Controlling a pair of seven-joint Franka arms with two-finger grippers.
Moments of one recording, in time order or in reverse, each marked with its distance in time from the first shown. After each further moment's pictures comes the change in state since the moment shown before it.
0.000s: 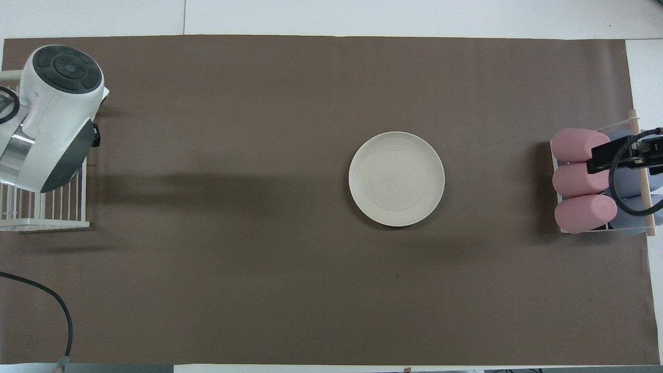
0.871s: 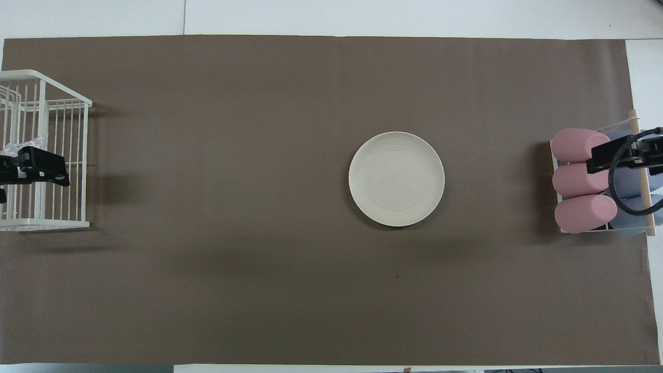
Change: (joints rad) left arm 0.092 -0.310 0.013 0.020 -0.612 -0.181 0.341; right arm 0.000 0.000 0.000 0.000 0.000 0.000 0.005
